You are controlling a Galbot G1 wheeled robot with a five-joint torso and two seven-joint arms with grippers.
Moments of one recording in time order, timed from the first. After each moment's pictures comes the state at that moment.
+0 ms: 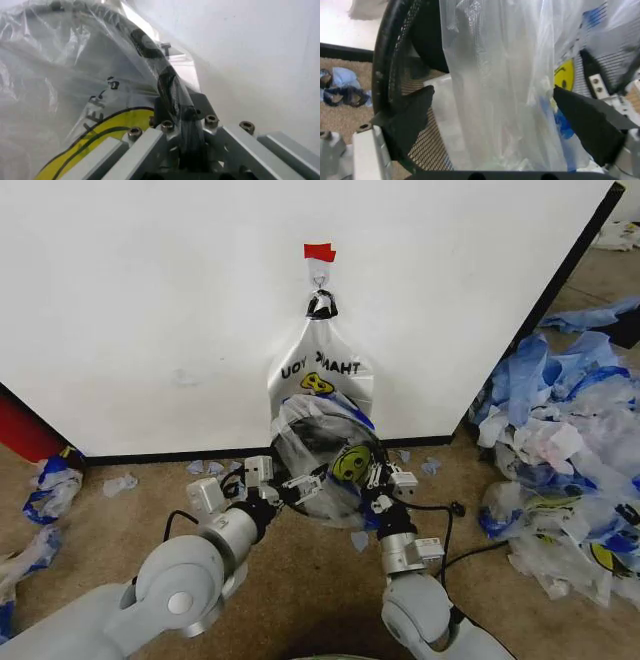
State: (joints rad) left arm 0.85 -0.67 0.19 -2.31 -1.45 0.10 -0.65; right arm -1.20 1.18 -0.04 1.98 0.25 0.28 0.51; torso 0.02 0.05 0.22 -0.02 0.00
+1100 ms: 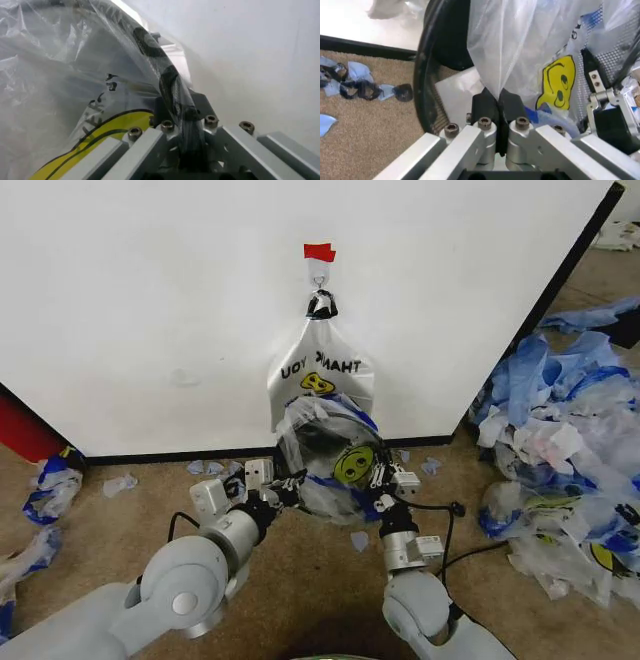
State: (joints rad) left arm 0.88 -0.65 0.17 -2.34 -1.44 0.11 -0.69; right arm -1.18 1.19 -0.02 1.93 0.26 0.29 0.51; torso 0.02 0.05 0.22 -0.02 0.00
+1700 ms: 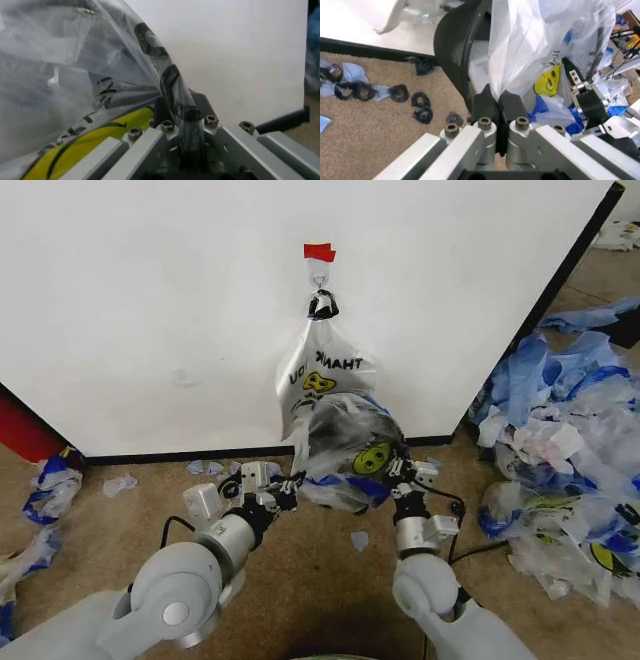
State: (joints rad) left arm 0.91 -0.65 0.15 -2.37 -1.43 0.10 -0.67; right arm -1.15 1.16 0.05 1.94 0.58 0.22 0.55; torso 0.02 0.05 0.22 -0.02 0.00
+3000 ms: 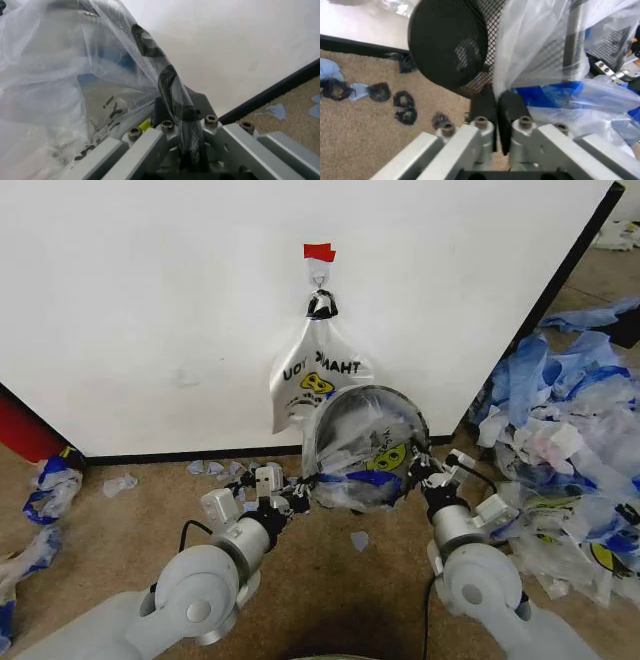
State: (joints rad) left arm 0.89 -0.71 0.21 -2.30 -1.38 0.08 -0.61; right arm -1.19 1.00 0.17 2.17 1.07 0.09 0.56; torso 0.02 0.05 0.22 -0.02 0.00
